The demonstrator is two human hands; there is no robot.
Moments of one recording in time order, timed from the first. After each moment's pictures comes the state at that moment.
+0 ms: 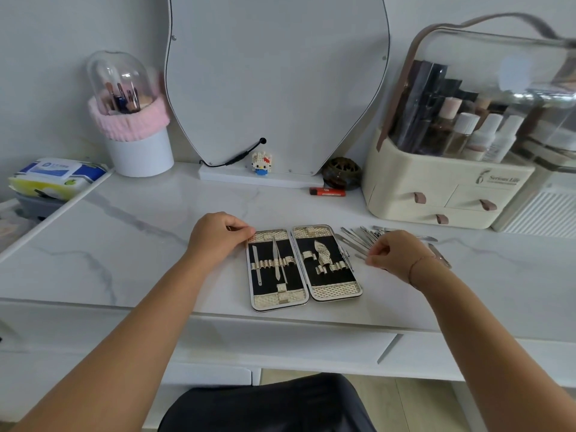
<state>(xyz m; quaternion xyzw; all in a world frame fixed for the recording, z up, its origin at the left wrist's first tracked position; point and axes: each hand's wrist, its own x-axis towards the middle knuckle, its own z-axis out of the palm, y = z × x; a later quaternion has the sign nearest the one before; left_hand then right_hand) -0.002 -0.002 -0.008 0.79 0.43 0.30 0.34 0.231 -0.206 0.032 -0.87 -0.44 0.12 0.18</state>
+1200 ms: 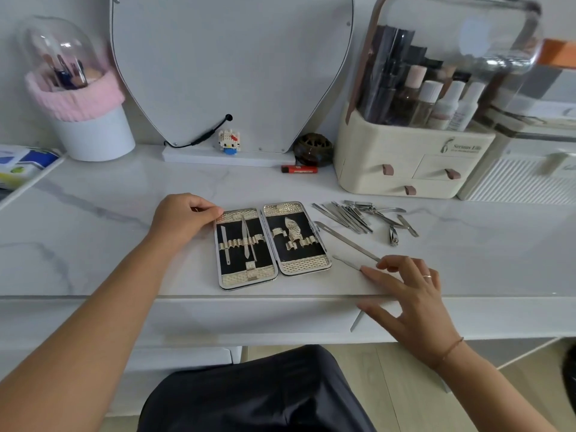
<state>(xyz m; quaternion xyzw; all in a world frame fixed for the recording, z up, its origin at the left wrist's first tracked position) -0.002 -0.005 -0.005 0.78 0.43 0.30 0.34 0.198 -0.324 -0.030 -0.79 -0.56 -0.15 0.22</state>
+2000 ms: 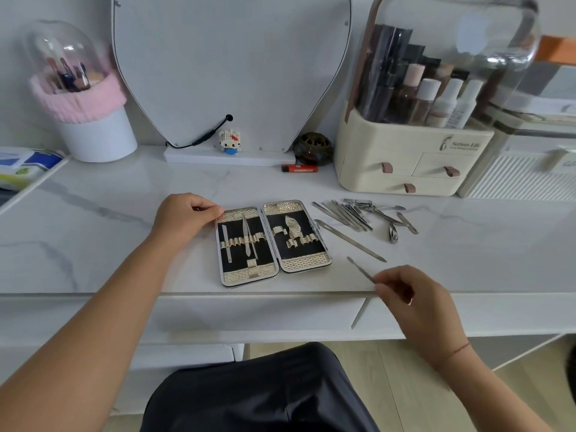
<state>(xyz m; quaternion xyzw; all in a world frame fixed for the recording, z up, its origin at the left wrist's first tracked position) -0.002 -0.007 -0.006 0.78 0.43 0.30 0.34 0.175 -0.327 -0.010 -0.81 -0.42 0.01 0.41</state>
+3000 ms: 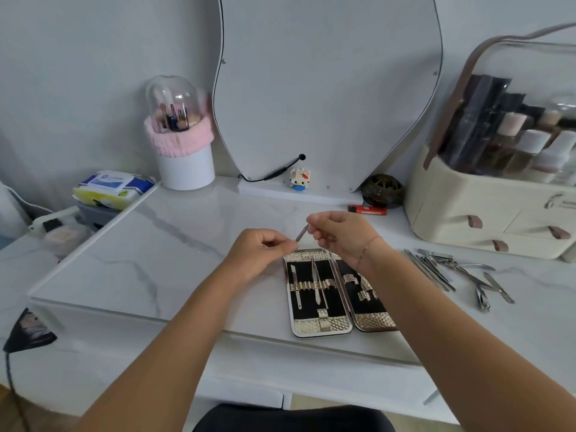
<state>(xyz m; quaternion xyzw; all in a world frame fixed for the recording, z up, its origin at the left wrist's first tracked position) -0.012 -0.004 0.000 0.73 0.32 0.30 0.52 0.150 -0.084 0.042 -0.58 -0.35 0.45 0.58</state>
